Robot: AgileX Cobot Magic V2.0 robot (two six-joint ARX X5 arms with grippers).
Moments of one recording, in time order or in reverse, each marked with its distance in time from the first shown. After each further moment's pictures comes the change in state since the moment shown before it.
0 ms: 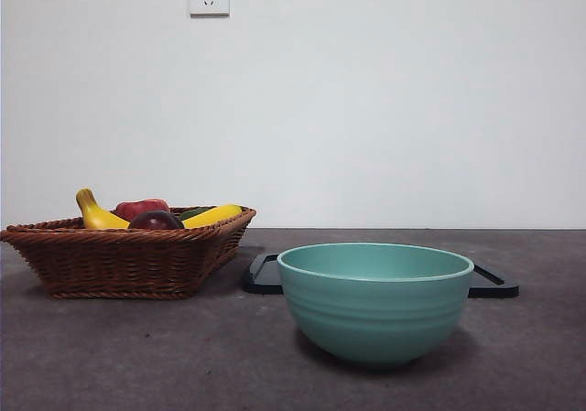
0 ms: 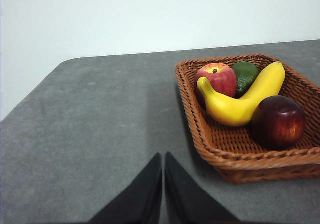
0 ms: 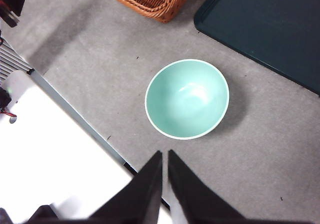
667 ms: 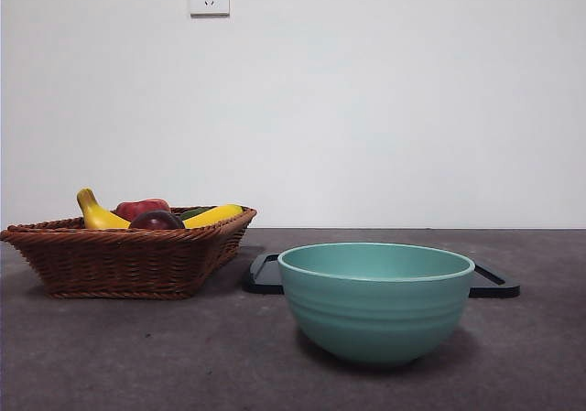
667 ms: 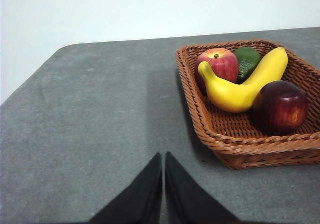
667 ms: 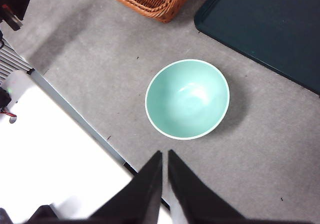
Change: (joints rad) left arm 0.000 0.000 0.000 -0.043 -0.001 0.000; right arm 0.000 0.000 0.000 0.000 0.000 0.000
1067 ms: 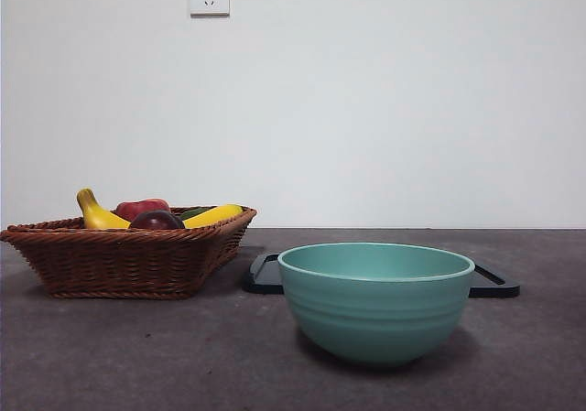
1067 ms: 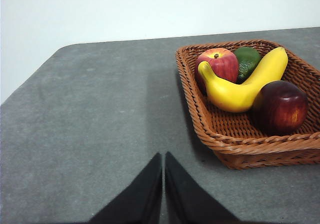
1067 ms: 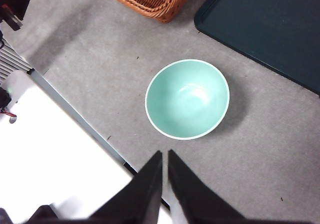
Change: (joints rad) left arm 0.000 0.000 0.000 0.000 0.000 0.000; right arm 0.000 0.000 0.000 0.000 0.000 0.000
